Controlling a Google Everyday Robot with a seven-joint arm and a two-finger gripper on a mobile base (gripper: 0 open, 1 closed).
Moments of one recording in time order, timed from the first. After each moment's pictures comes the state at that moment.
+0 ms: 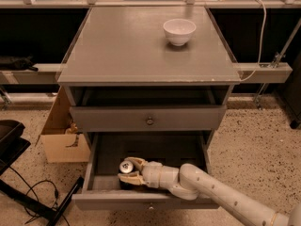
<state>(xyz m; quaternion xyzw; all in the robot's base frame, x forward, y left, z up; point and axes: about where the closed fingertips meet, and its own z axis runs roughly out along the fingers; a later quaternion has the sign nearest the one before) 0.527 0.099 0.458 -0.42 0.61 0.43 0.52</state>
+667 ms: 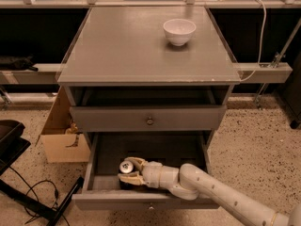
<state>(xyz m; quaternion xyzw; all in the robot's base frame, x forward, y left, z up) 0.527 0.099 0.458 -0.42 0.61 0.43 0.52</state>
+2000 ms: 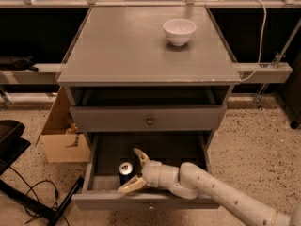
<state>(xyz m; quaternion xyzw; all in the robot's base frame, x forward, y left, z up) 0.525 0.101 0.469 -0.42 0.60 0.44 0.52</state>
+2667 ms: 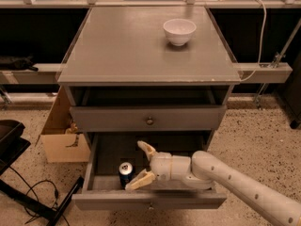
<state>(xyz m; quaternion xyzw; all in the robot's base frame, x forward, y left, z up) 0.503 0.073 0.547 -0.44 0.59 0.46 0.49</state>
